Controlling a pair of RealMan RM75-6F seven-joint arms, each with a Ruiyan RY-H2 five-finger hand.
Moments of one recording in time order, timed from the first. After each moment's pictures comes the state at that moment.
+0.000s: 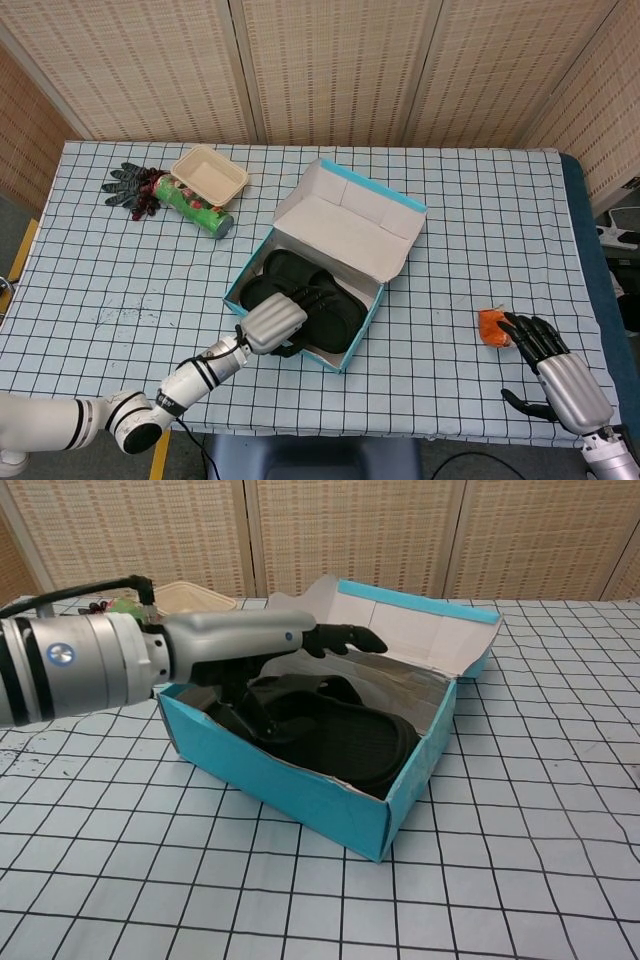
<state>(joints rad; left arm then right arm) -0.98 -1.44 -0.09 -1.74 1.23 0.87 0.17 0.08 -0.98 -0.10 -1.74 -1.77 1.48 0.14</state>
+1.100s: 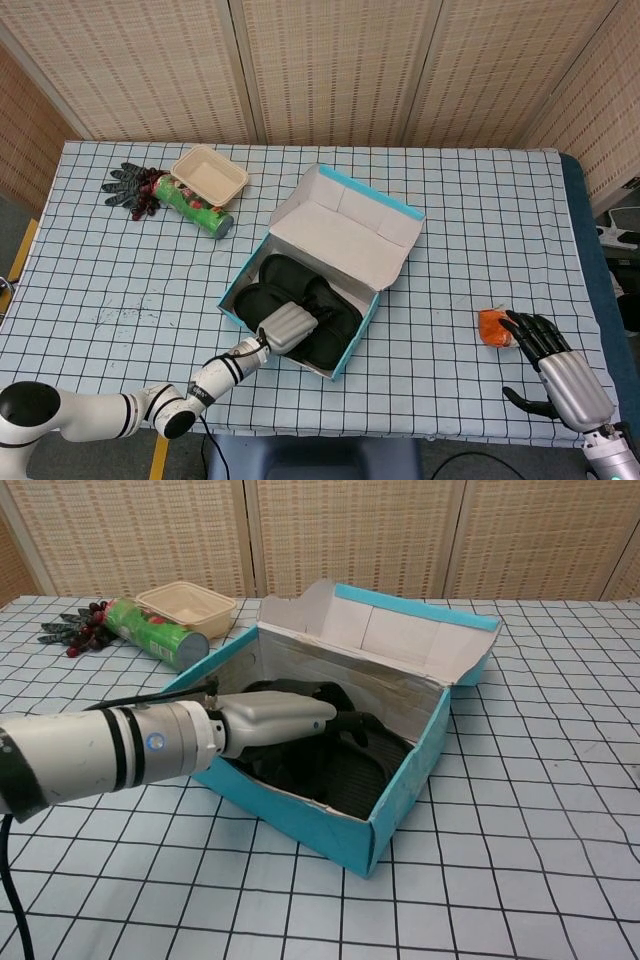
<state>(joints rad) -0.99 -1.68 -0.08 -1.43 1.21 0.75 0.18 0.08 -0.97 -0.10 -1.74 -1.75 1.47 0.14</state>
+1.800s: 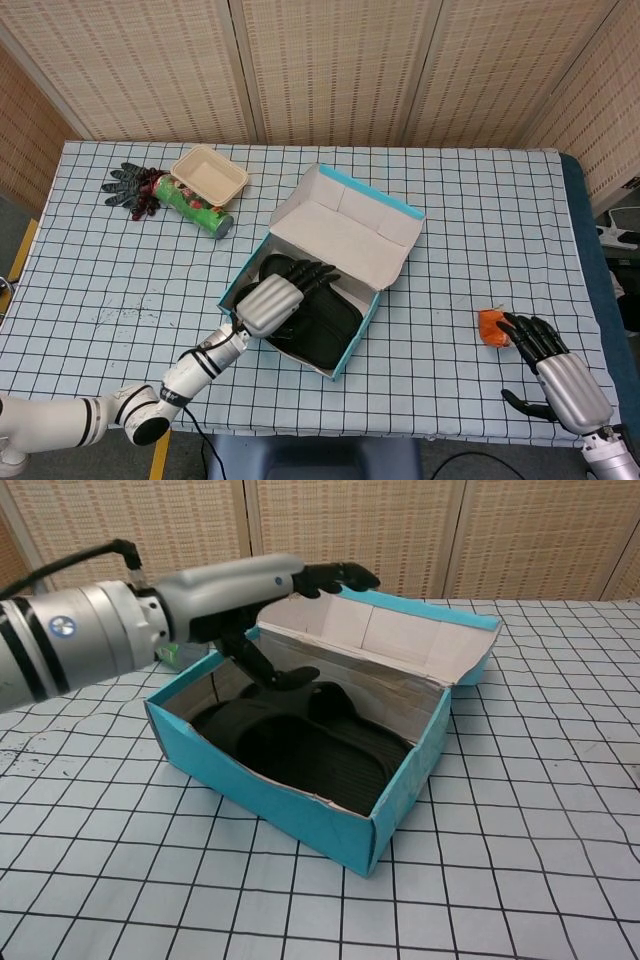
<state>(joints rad) -0.88 -1.46 -0.16 -1.68 1.35 0.99 0.11 0.08 -0.97 -0.10 -1.74 -1.77 1.48 0.13</state>
